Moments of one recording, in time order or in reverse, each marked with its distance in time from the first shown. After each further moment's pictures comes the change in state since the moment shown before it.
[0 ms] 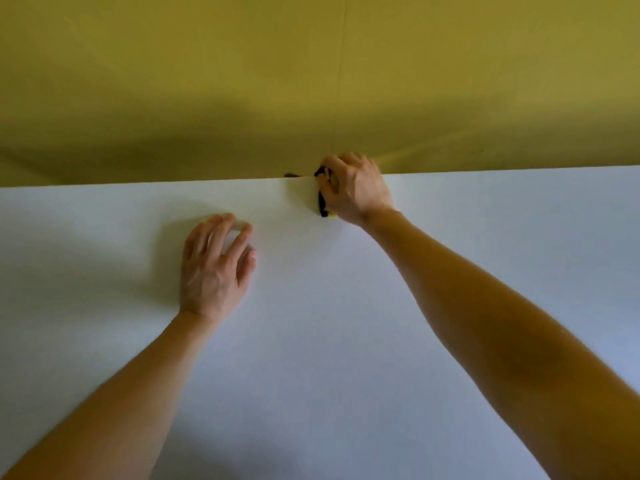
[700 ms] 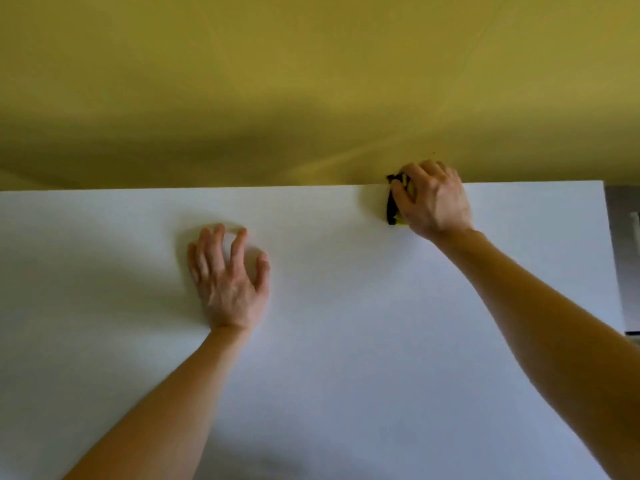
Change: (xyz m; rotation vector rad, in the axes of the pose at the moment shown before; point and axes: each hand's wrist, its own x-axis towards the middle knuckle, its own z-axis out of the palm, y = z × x) left_hand 0.030 0.234 0.048 0.028 -0.016 -0.419; right_hand -0.079 0.260 -0.124 -0.102 0.013 0.154
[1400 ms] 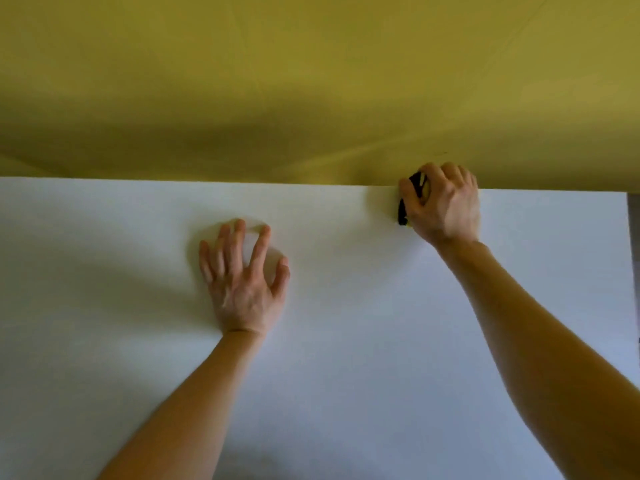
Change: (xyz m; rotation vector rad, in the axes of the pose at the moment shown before) left_hand 0.002 -0.002 0.001 -0.013 0.011 0.065; right_hand 0.002 -0.028 0.004 -0.041 0.072 0.185
